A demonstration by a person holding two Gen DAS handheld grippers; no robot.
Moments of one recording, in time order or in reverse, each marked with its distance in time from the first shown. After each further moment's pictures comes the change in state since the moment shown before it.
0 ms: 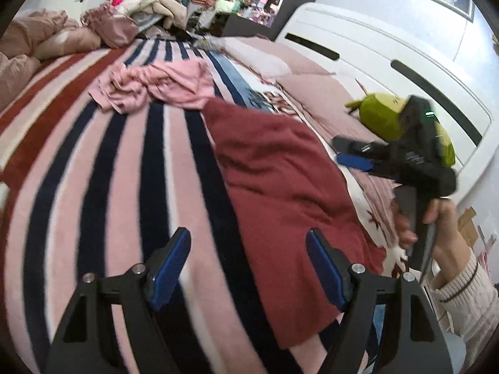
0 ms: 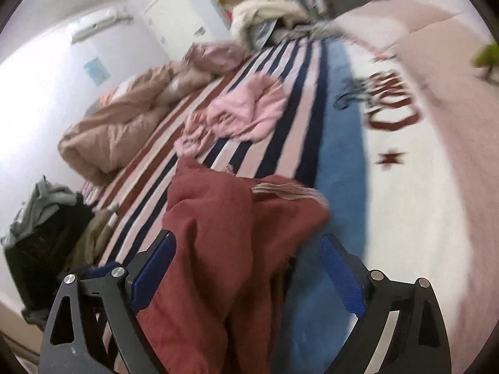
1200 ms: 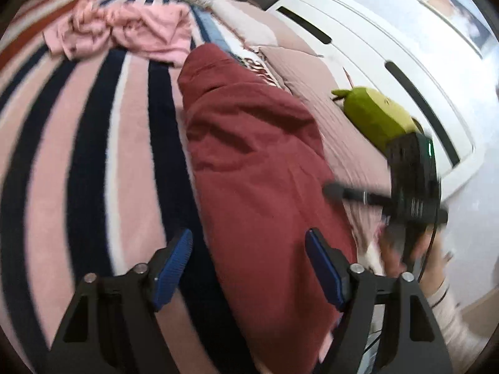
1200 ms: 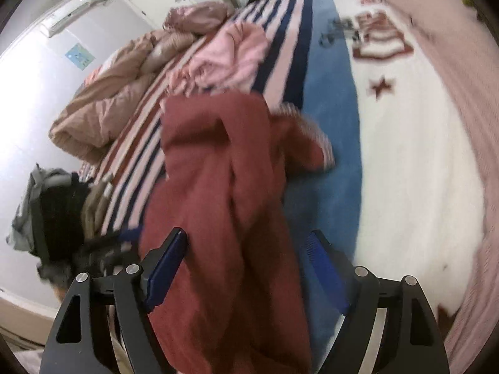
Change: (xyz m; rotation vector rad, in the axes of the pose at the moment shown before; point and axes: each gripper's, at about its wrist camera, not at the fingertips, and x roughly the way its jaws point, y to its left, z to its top) left arm 0.084 0.023 0.019 -0.156 0.198 -0.248; right arm 0.000 -0.022 -0.035 0.108 0.193 -0.004
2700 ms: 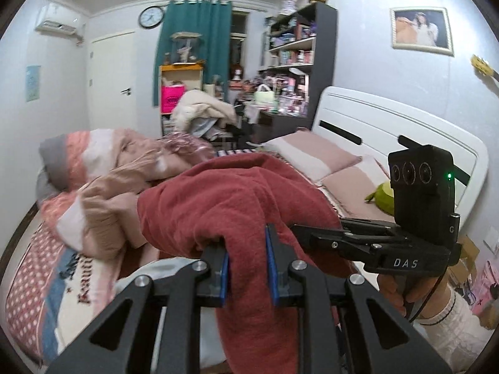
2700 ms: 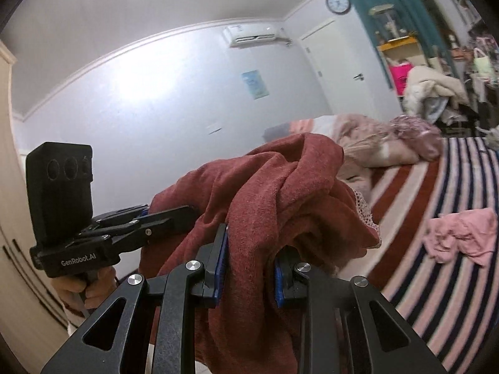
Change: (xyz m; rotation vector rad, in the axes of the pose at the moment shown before) left arm -0.532 -0.123 -0.021 0.294 -0.500 0.532; right arm -0.114 0.472 -0.011 -0.511 -0.351 0.496
